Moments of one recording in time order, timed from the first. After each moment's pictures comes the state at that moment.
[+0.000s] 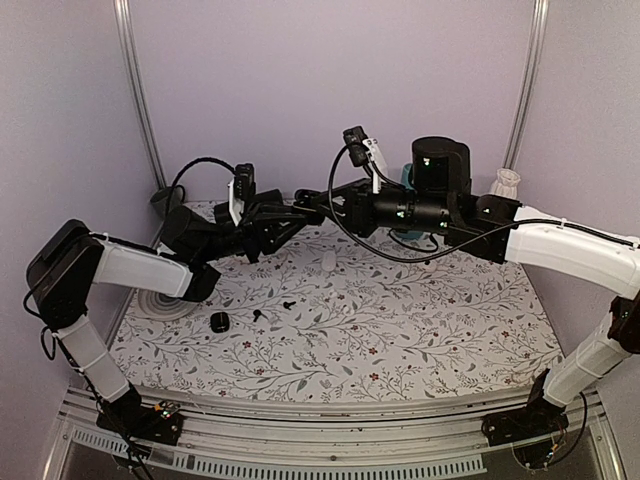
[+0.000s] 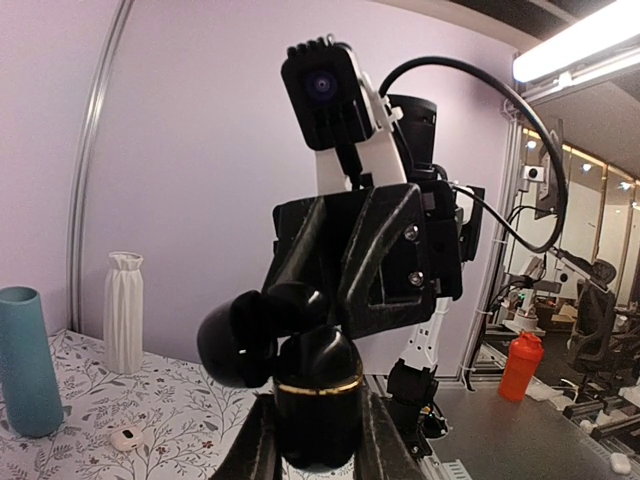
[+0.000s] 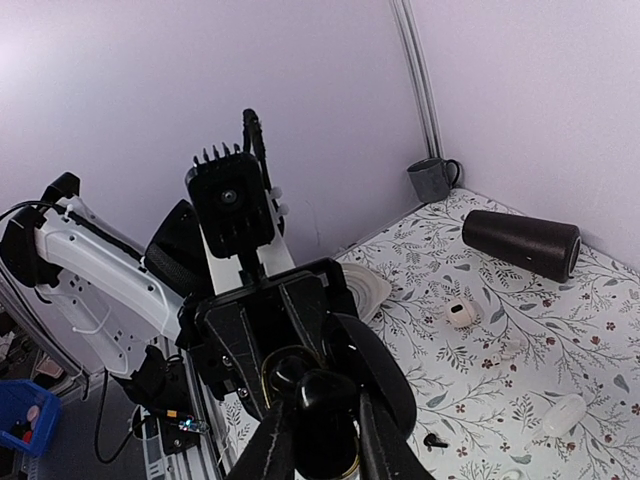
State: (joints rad) left arm -0.64 1.69 0.83 1.45 0.85 -0.64; right arm 0.94 1.50 1.35 0.00 -0.21 0.27
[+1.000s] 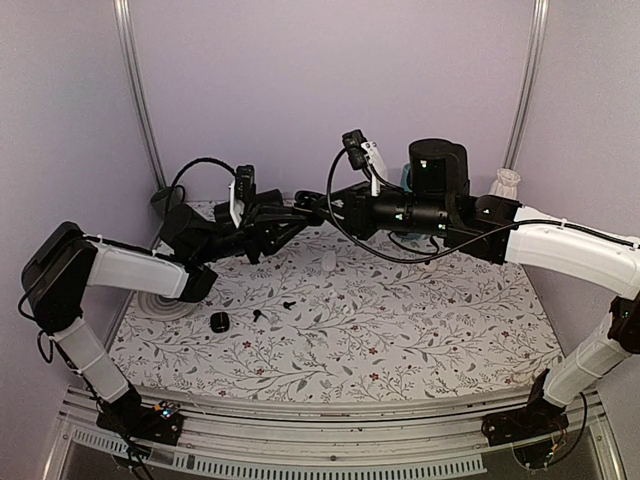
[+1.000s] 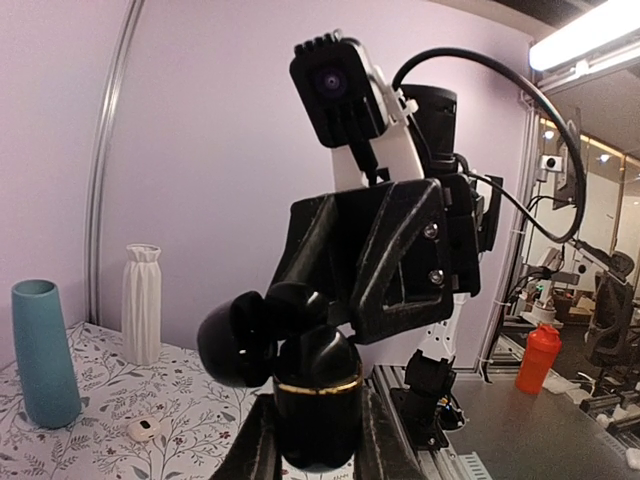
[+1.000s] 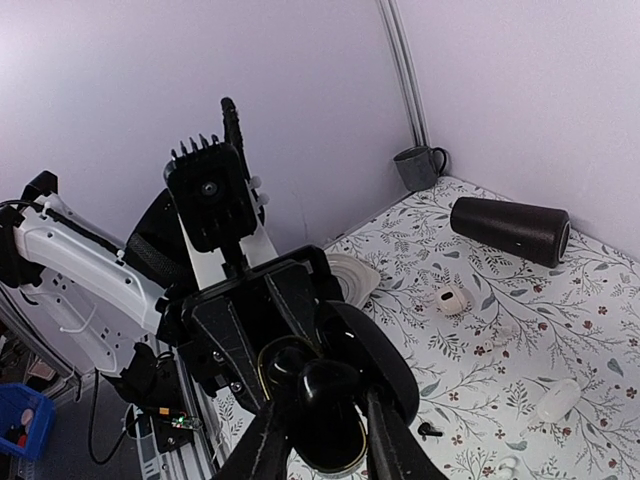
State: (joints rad) left arm -0.64 1.66 0.82 1.37 0.83 -0.56; right arm 0.95 1.50 1.35 -0.04 -0.17 0.28
